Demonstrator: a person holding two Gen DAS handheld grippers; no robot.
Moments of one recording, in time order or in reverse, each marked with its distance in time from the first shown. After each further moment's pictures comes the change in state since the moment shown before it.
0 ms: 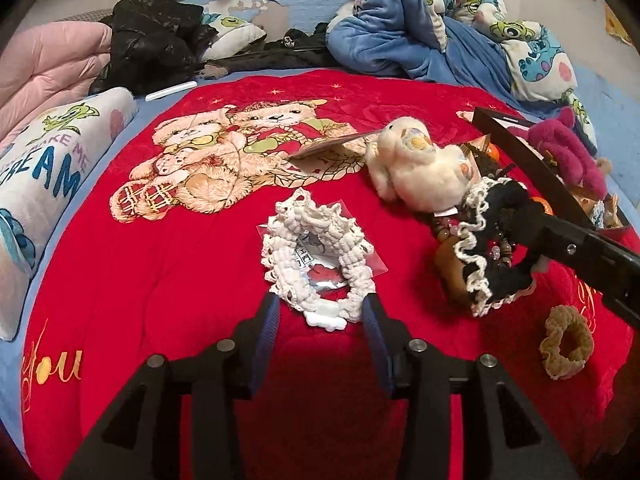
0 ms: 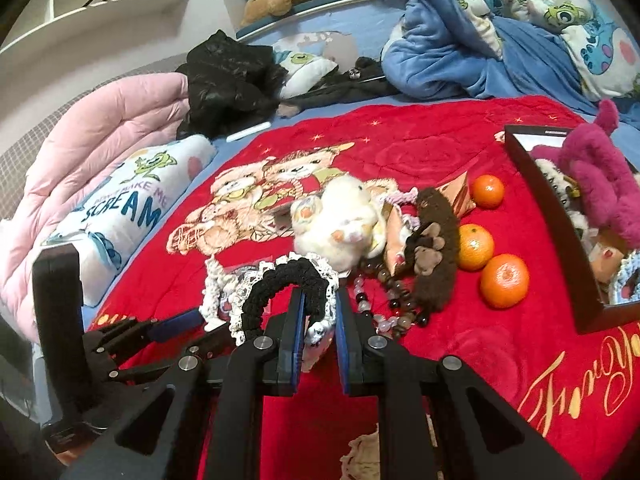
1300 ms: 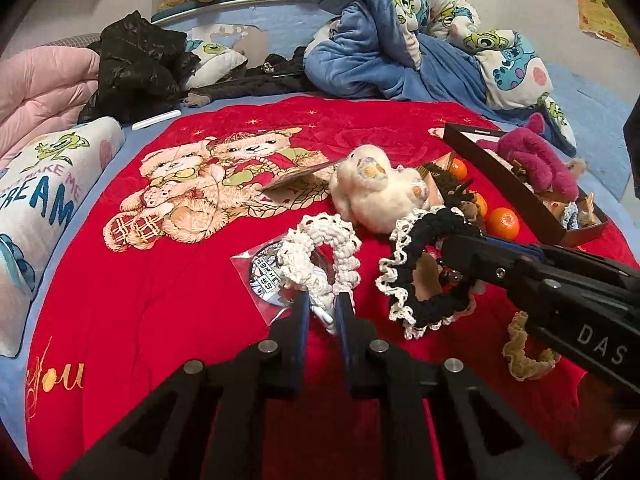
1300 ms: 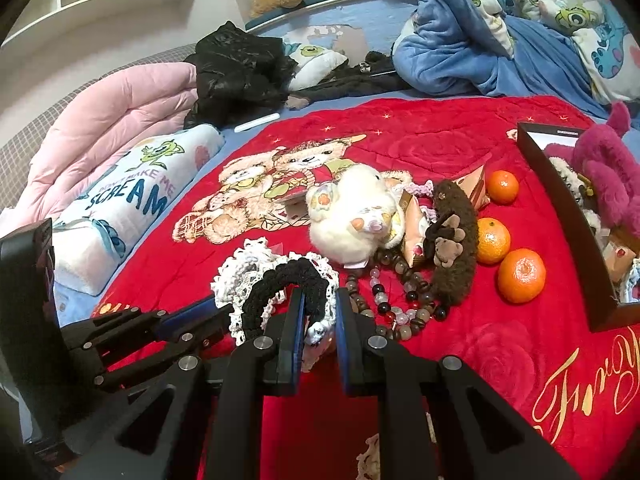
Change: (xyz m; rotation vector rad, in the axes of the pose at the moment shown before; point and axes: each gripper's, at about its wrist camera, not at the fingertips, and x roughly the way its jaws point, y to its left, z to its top) left arm -0.024 -0.016 0.002 0.052 -0.090 -0.048; right arm 0.003 0.008 -0.004 -0.027 0.010 0.008
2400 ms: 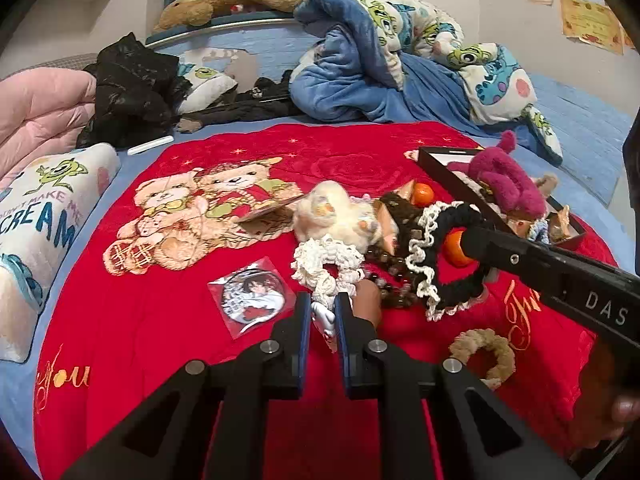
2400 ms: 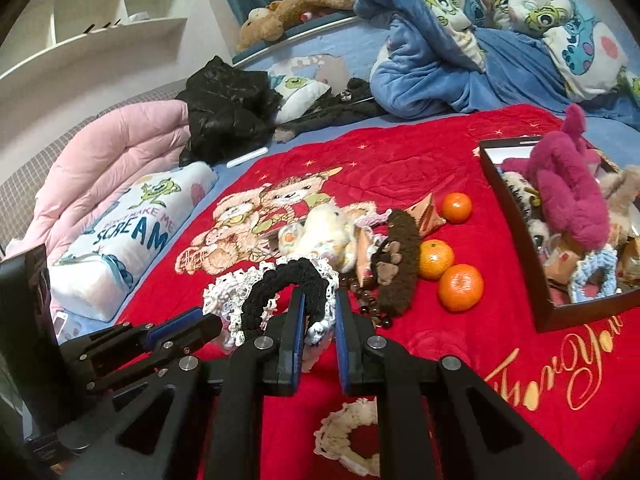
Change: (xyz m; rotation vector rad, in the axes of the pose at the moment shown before) left arm -0.034 -0.036 0.012 0.023 -0.067 -0.022; right arm -0.054 -0.034 0.005 0.071 -0.099 -0.004
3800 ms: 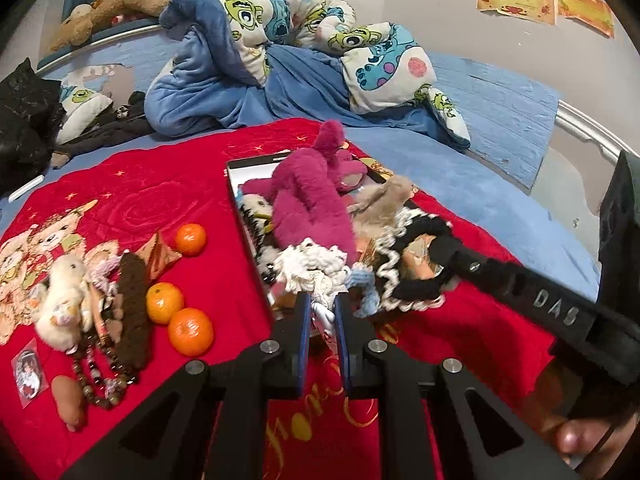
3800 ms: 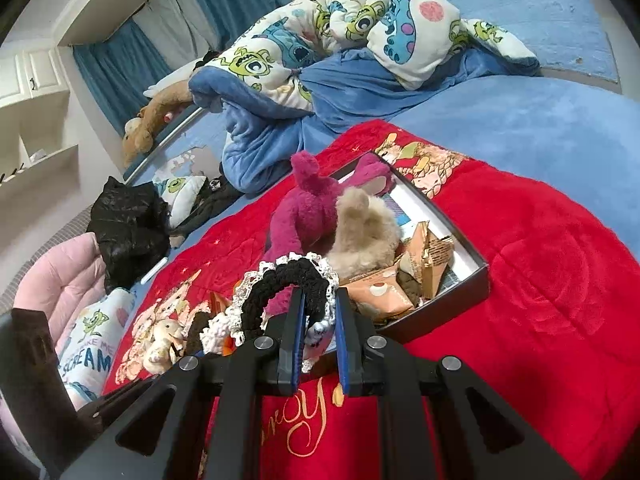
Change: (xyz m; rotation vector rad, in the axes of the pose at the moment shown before) left arm 0.057 -0.227 0.063 0.114 0.019 -0.313; right arm -0.100 -0.216 0.014 0.382 -0.200 -0.215
